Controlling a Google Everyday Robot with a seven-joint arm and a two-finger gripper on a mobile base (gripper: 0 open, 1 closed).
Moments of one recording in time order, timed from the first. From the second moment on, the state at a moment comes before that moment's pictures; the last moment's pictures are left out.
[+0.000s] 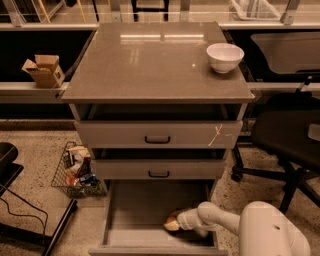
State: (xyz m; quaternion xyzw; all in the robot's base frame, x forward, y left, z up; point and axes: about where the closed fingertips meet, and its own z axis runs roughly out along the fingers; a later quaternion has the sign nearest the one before) arm 0.555 -0.061 0.112 -0.39 0.84 0.27 0.26
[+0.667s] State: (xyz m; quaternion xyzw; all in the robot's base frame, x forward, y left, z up) arm 0.555 -0.061 0.112 -0.39 0.84 0.27 0.26
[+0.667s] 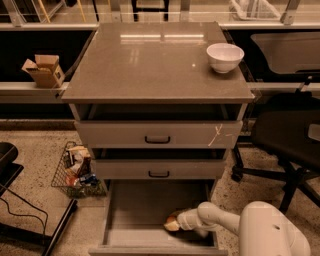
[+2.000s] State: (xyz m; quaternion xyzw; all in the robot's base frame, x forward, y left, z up) arm 0.553 -0.051 0.120 -0.40 0.83 0.28 0.26
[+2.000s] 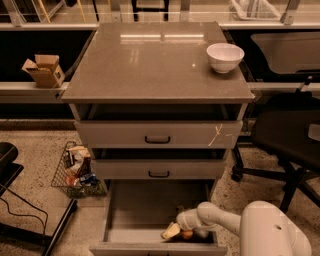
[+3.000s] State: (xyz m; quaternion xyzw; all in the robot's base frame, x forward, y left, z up) arm 0.534 -0.053 0.292 -0.44 0.80 0.24 0.32
